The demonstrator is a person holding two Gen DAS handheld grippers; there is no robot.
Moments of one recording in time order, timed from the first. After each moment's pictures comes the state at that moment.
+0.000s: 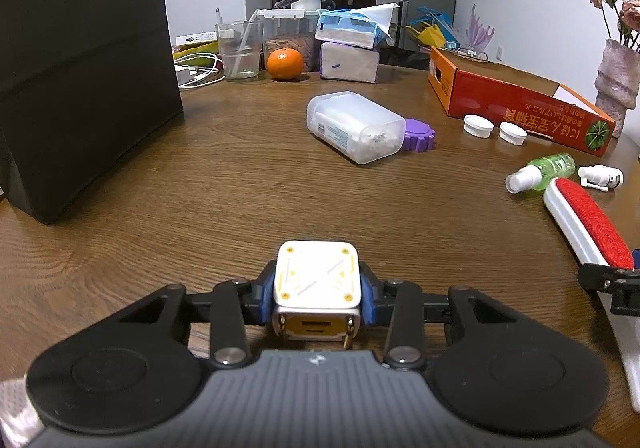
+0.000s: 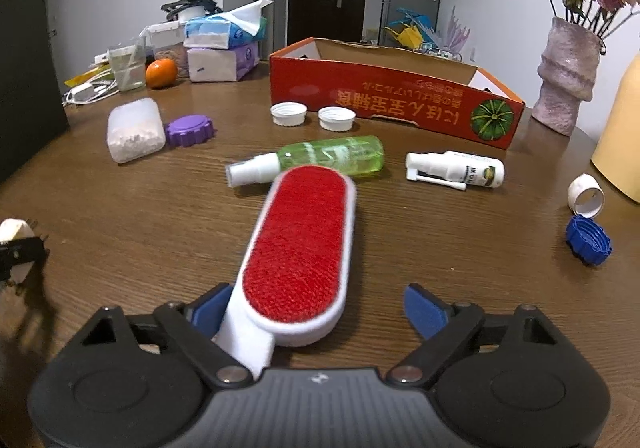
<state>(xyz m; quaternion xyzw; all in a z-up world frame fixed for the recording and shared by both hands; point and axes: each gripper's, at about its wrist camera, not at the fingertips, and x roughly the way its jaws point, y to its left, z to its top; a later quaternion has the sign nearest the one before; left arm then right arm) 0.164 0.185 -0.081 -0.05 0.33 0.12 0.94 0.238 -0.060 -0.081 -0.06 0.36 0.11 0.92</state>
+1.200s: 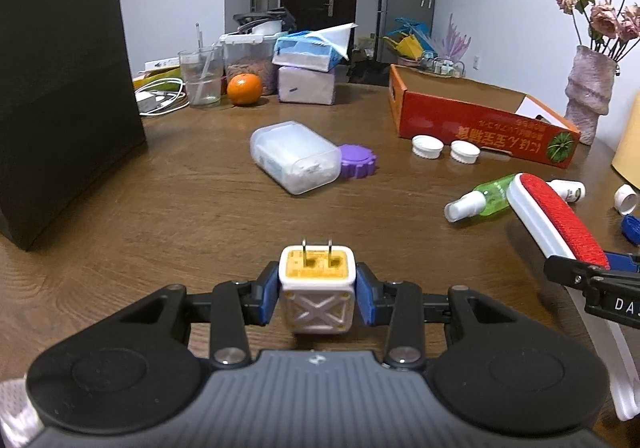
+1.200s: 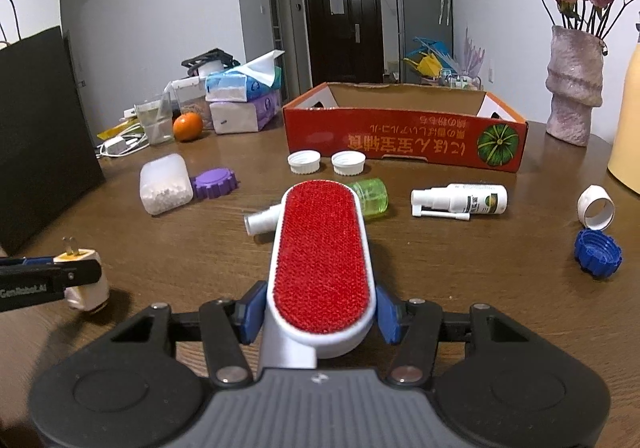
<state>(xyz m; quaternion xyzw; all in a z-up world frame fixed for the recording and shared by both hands) 0.171 0.138 -0.053 -0.05 0.31 0.09 0.94 0.228 -0.088 -0.062 0.00 0.31 0.17 0.94</state>
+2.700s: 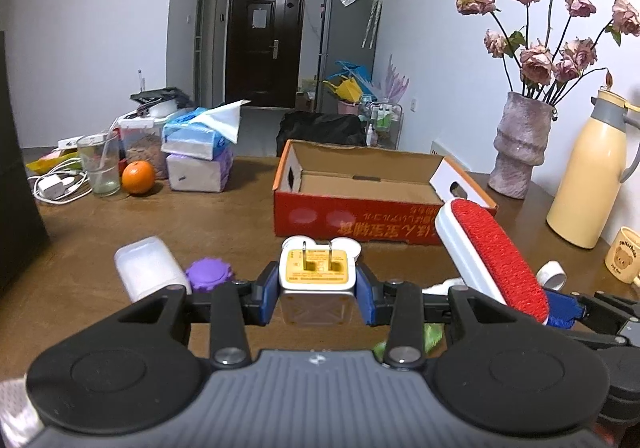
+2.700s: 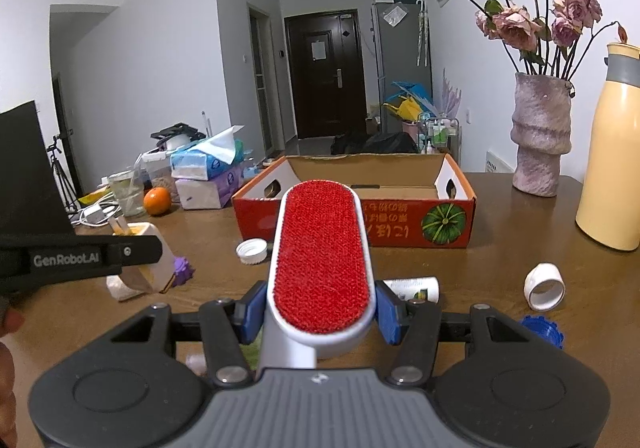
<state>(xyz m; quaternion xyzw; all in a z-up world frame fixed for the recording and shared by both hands) 0.248 0.042 0.017 -0.04 0.25 0.01 0.97 0.268 -0.144 -0.011 0.02 0.24 0.15 0.96</state>
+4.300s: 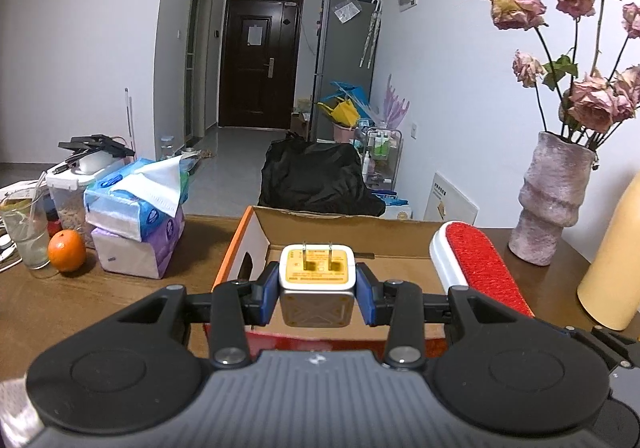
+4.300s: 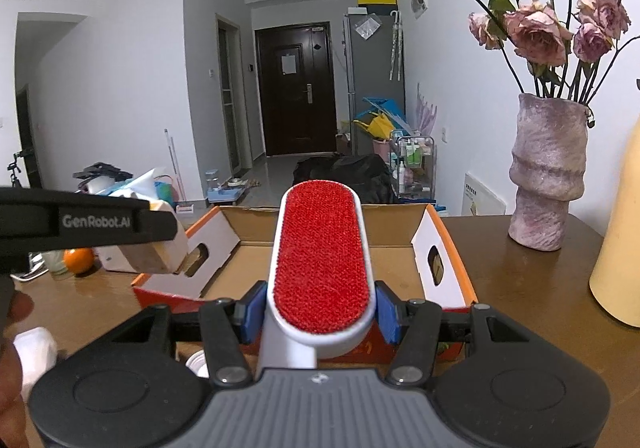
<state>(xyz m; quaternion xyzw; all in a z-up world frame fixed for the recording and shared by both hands) 0.433 0.016 0.030 -0.05 0.22 0.01 0.97 0.437 -0.149 -0.004 0.02 0.22 0.10 0.97</state>
